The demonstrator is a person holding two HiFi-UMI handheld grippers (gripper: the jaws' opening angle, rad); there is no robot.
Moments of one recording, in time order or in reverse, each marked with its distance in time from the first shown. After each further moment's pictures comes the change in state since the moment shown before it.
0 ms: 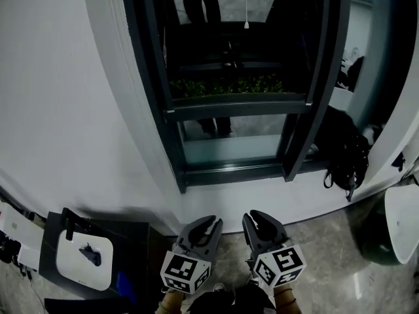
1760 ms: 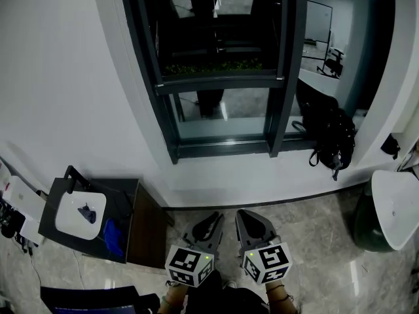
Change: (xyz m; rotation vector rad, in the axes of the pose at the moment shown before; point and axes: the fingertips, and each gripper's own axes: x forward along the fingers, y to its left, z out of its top) left arm -0.082 -0.229 -0.042 -0.053 0.035 0.032; right arm -0.233 0.014 -0.038 -0.022 0.046 0.010
